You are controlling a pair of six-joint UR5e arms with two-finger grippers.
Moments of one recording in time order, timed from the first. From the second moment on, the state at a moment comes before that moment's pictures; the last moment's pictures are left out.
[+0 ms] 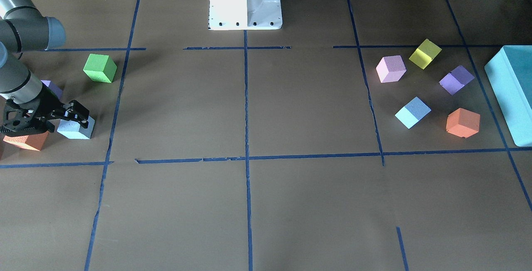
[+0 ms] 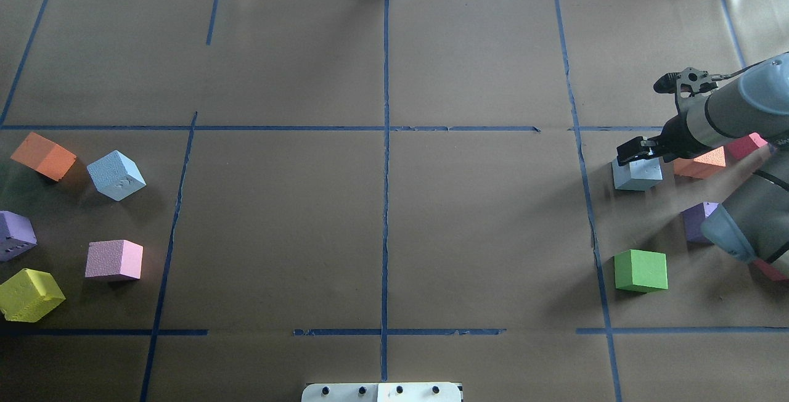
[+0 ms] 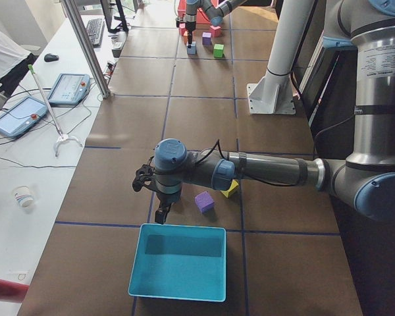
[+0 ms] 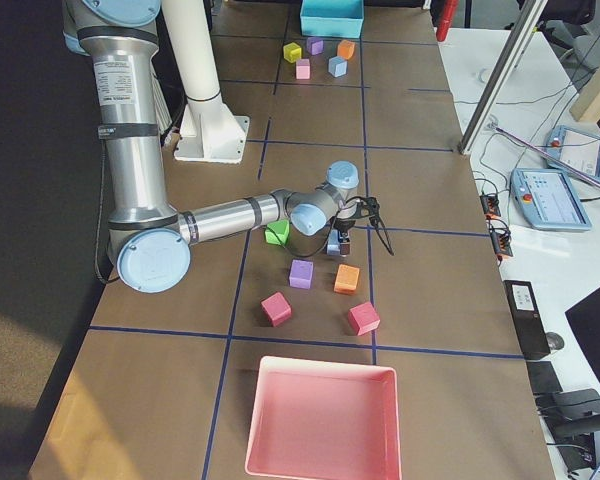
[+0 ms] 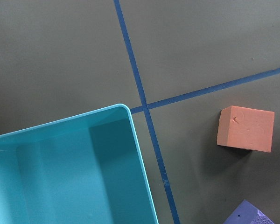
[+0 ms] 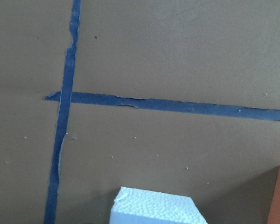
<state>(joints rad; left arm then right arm) -1.56 -1.50 -1.73 -1.69 -2.32 0.12 0.90 -1.48 1.64 -1.09 2.09 0.79</state>
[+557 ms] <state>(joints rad) -1.56 -1.50 -1.73 -1.69 -2.32 0.12 0.86 -1.47 1.65 -1.09 2.07 0.79</state>
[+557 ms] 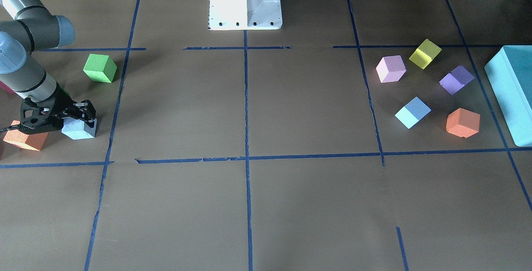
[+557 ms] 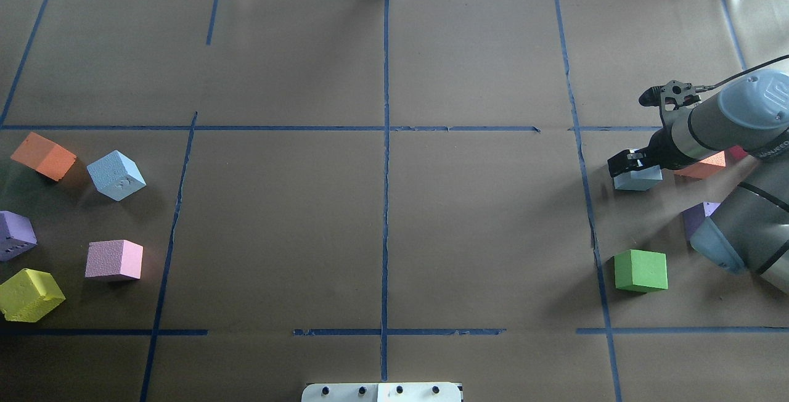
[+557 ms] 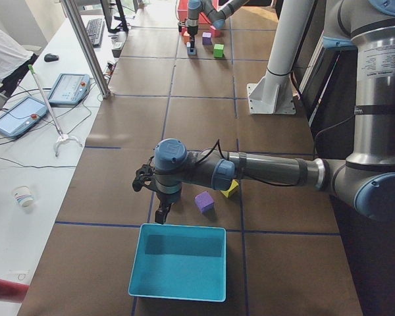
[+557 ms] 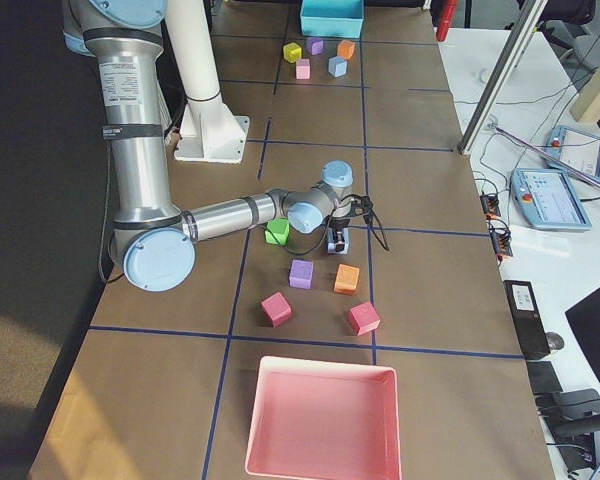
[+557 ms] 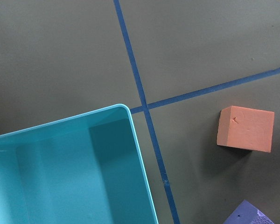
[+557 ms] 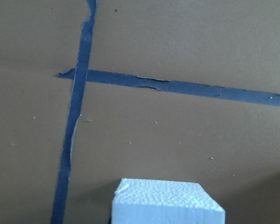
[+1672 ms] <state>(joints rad) -1.56 -1.50 -1.72 -1.69 -2.32 0.12 0.56 -0.71 1.40 -1.48 1.84 1.24</state>
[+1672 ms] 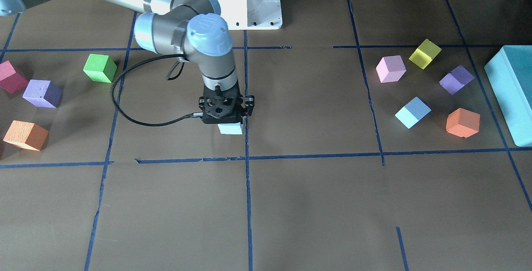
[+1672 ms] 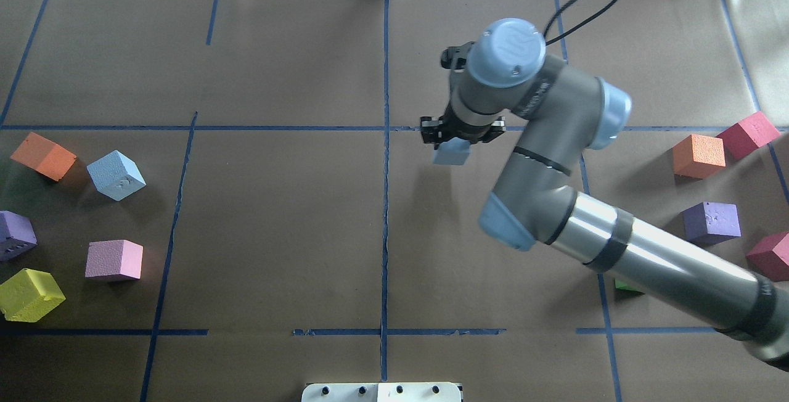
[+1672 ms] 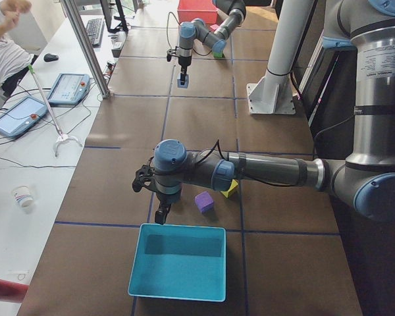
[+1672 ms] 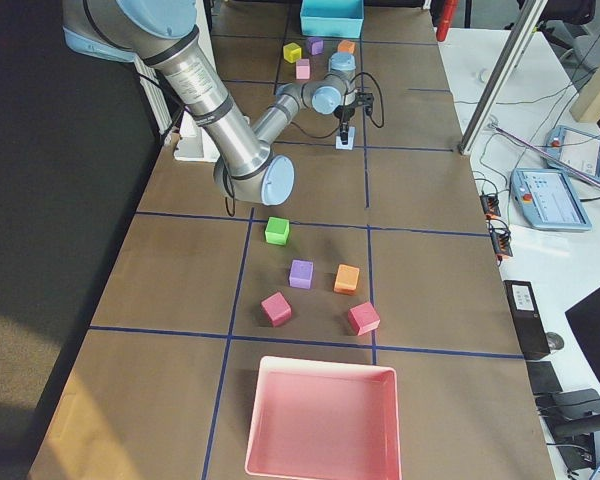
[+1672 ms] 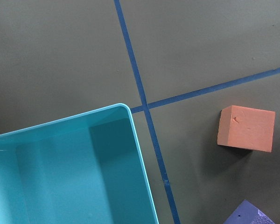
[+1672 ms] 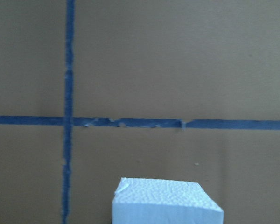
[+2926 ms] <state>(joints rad) -1.56 -1.51 -1.73 -1.69 -2.32 0.12 0.53 -0.68 1.41 -1.49 1.82 1.23</state>
